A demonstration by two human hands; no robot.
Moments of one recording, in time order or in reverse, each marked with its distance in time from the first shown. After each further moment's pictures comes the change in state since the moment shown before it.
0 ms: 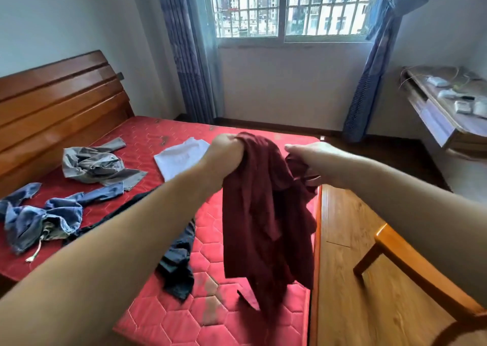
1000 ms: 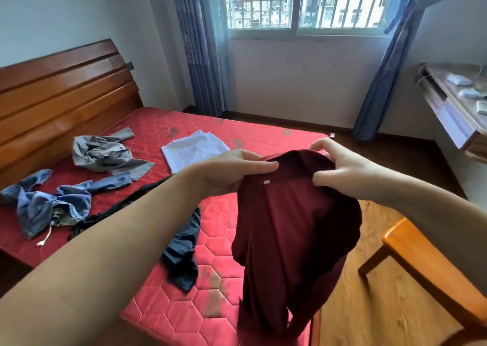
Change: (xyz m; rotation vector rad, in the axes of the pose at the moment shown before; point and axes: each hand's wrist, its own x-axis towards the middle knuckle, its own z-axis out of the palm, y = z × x) left_hand 0.005 -0.031 -0.022 -0.124 -0.679 -0.216; right_hand -0.017 0.024 -0.017 -0.246 -0.117 -0.305
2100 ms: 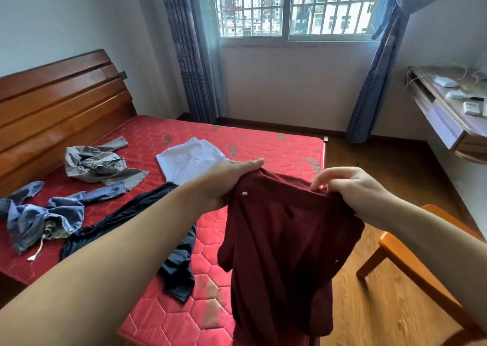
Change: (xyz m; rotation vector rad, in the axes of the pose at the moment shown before) left_hand 0.014 -0.012 0.005 -0.220 0.237 -0.021; right_hand -0.012 0.037 0.002 0.369 0.067 0.082
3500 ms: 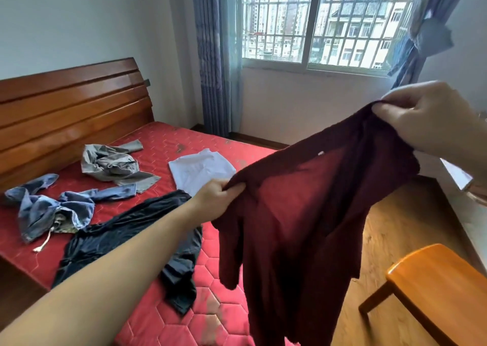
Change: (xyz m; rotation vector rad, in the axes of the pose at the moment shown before) left_hand -0.038 -0.016 -0.061 0.466 0.355 0.301; right_hand -0.016 -0.154 -0.029 -0.617 0.507 -0.575
